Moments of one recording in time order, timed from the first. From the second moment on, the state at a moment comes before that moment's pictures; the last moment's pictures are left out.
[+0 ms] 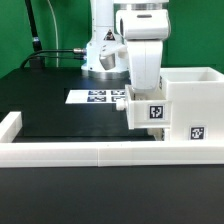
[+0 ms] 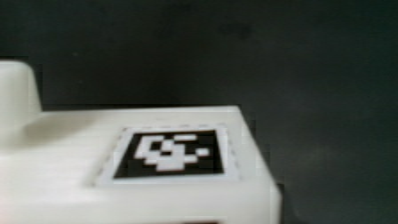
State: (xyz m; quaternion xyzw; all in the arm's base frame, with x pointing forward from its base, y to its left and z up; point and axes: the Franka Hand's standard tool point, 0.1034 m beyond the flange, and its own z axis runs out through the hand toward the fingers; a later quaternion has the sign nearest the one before) arm 0.542 0.022 0.057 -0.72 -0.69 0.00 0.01
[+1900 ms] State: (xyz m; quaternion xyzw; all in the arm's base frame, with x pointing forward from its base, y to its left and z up) arm 0.544 -0.058 0.082 -0.70 -0.71 -0.02 0.05
